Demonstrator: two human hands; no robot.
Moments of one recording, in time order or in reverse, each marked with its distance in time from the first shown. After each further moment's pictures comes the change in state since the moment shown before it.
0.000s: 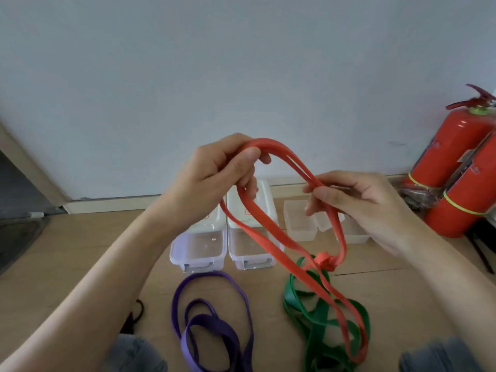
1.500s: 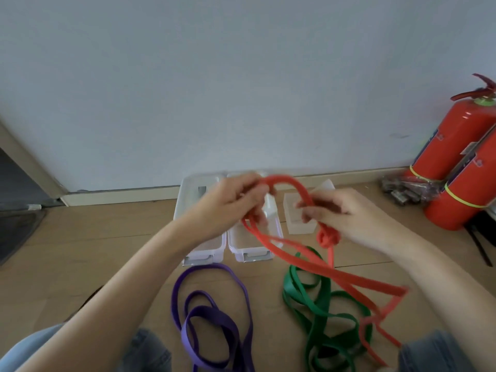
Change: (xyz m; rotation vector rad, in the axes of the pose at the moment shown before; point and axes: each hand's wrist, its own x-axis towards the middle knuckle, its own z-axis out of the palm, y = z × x) left_hand -0.013 -0.030 0.020 0.038 -0.150 -0.275; right_hand 0.004 0.023 0.008 -0.302 -0.138 0.236
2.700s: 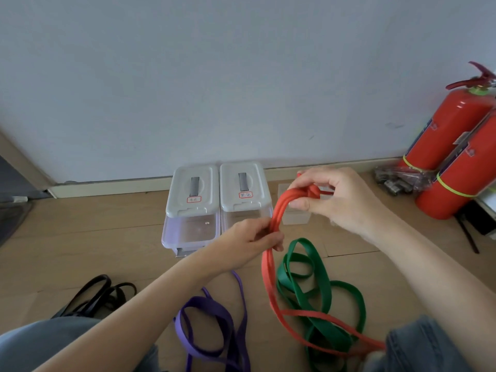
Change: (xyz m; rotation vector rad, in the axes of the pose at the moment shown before) left_hand -0.010 -0.058 0.055 0.124 -0.204 -0.185; right_hand 0.004 -0.003 0.007 -0.140 0.179 -0.194
